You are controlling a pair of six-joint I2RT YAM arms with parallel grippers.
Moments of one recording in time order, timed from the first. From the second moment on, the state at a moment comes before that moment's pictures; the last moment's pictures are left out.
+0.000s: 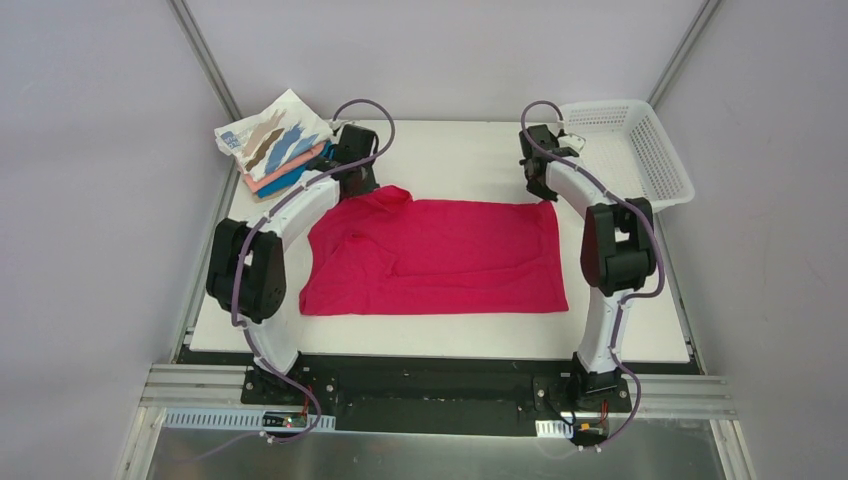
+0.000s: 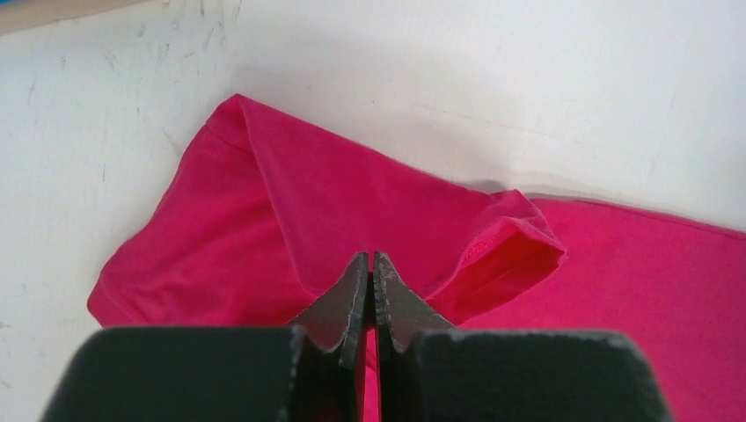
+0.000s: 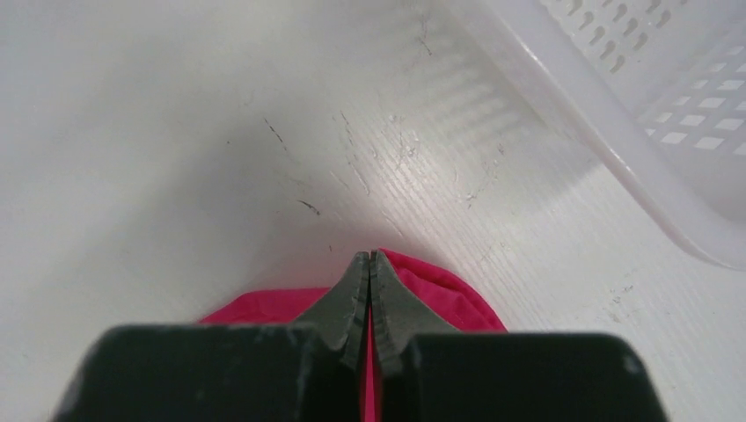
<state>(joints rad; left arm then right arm) -0.37 1.78 1.41 -0.45 -0.30 -0.48 0.24 2.03 1.60 -0.68 0.58 0.70</state>
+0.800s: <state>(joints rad) -0.53 1.26 1.06 -0.70 -0.36 -0.73 0.26 1.82 1.36 -0.63 0.61 0.61</state>
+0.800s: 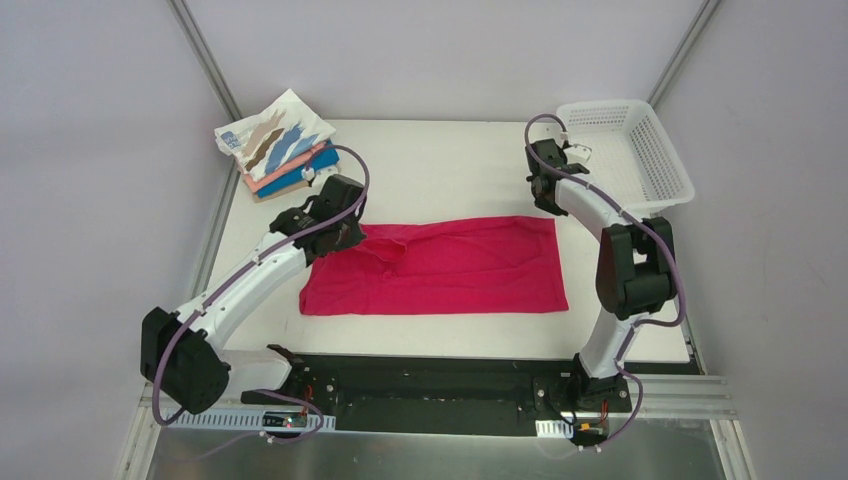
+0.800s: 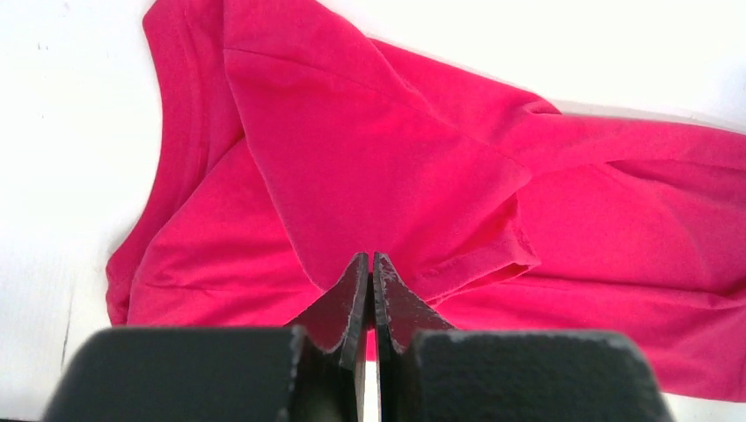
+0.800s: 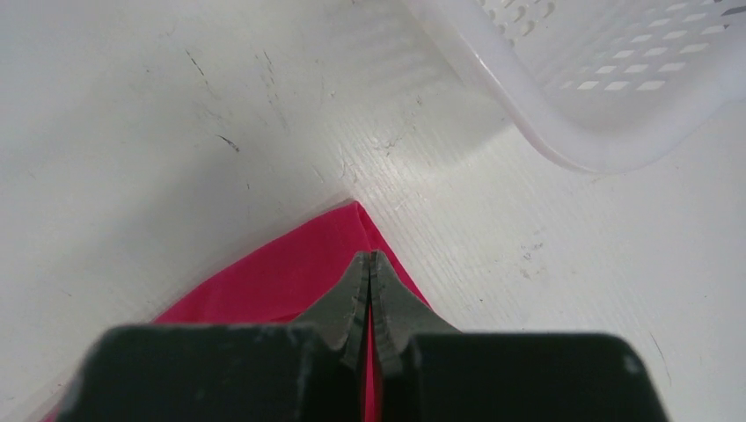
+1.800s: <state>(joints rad) -0.67 1.19 0.82 -0.86 -0.23 -0.85 0.24 1.84 1.35 -0.62 0.52 0.69</state>
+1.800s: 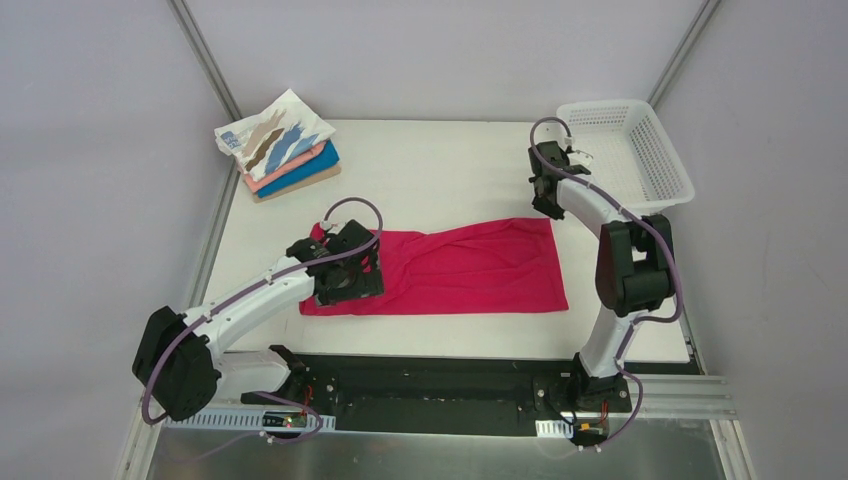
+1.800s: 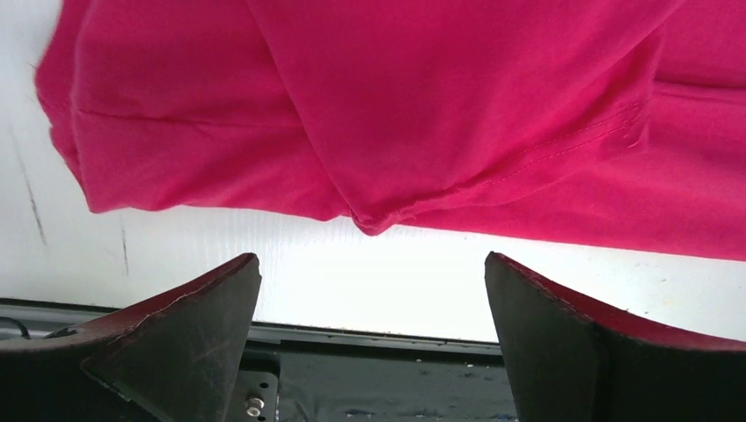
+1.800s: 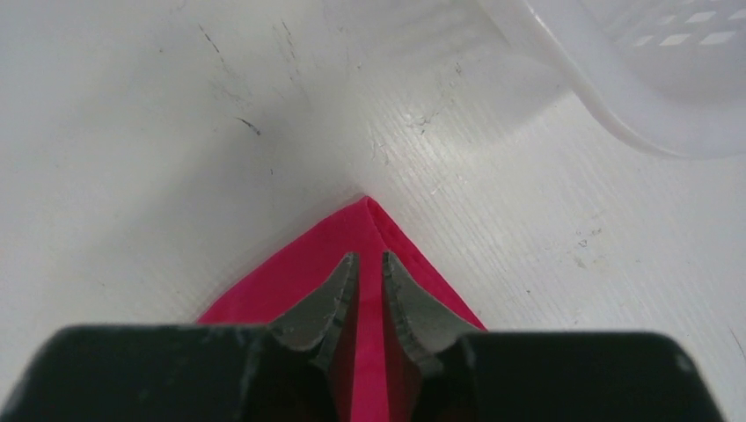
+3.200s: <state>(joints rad) -0.29 1.61 0.93 -0.54 -0.24 -0.73 0.13 1.77 1.31 -0.66 0.33 0.67</state>
